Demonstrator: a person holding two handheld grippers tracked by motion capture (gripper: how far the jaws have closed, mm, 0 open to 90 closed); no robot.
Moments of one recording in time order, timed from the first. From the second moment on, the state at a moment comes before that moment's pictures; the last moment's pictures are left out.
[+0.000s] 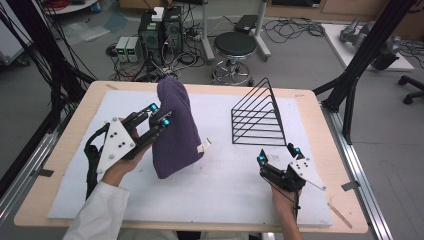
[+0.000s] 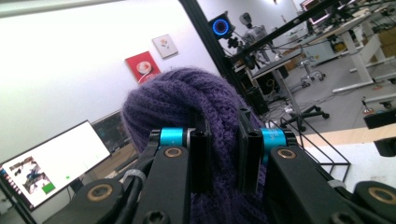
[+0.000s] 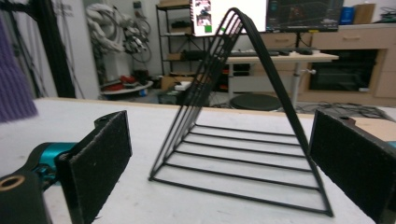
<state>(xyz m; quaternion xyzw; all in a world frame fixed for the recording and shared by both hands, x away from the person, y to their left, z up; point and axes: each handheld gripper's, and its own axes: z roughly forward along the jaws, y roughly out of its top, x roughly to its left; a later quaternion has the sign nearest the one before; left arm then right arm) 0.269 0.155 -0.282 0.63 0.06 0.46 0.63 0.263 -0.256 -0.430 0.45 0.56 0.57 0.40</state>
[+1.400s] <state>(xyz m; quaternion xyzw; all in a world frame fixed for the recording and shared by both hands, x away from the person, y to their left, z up) 0.253 0.121 -0.282 0.68 -0.10 0.36 0.63 0.291 -0.195 -0.382 0.26 0.63 0.70 0.19</state>
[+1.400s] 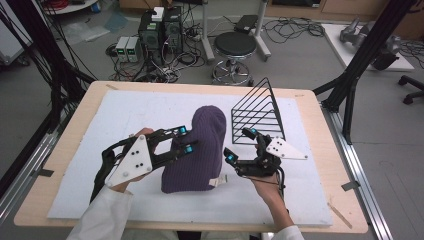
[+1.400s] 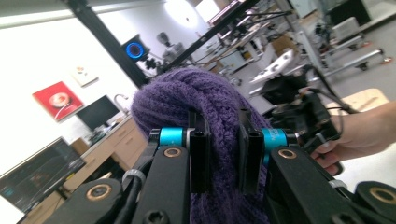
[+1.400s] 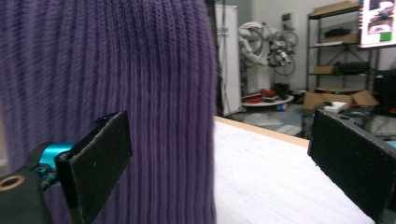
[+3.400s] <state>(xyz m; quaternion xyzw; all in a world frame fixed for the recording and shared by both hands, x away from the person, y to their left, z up) 0.347 0.105 -0.266 0.69 0.03 0.37 0.63 0.291 -0.237 -0.313 0.31 0.64 0.63 0.30</state>
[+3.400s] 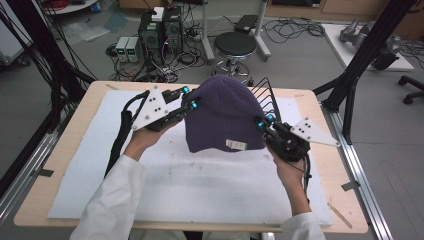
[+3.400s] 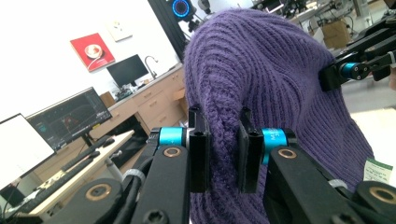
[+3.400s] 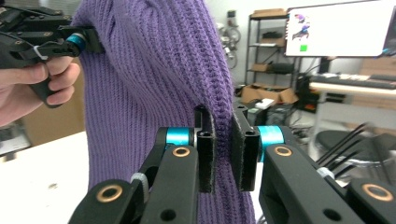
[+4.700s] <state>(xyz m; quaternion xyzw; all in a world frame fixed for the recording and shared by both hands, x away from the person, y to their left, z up) 0.407 -0.015 -0.171 0.68 0.03 0.41 0.61 0.338 -0.314 -0.224 0.38 0.54 0.59 0.47</state>
